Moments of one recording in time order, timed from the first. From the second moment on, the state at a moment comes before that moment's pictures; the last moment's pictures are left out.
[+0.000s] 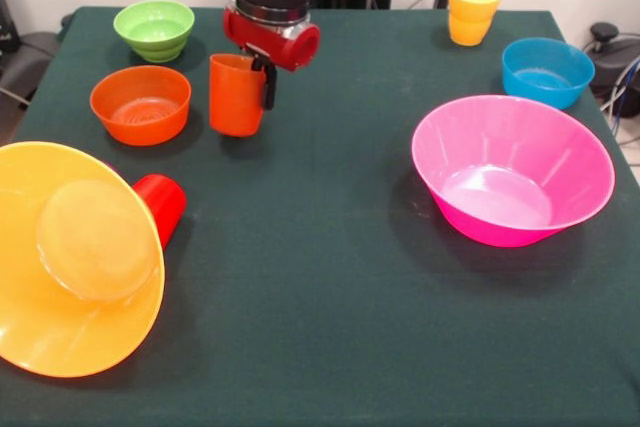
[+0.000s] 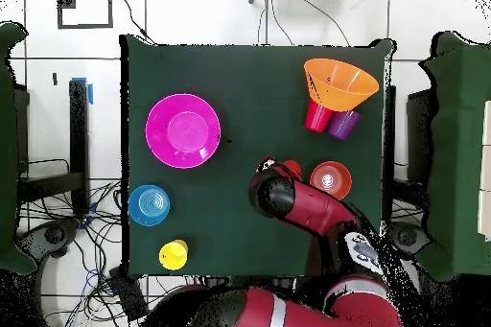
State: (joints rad) arm -0.32 -0.52 -0.10 1.85 0.07 0.08 2.00
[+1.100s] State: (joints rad) arm -0.20 -0.73 -0.12 1.67 0.19 0.43 2.00
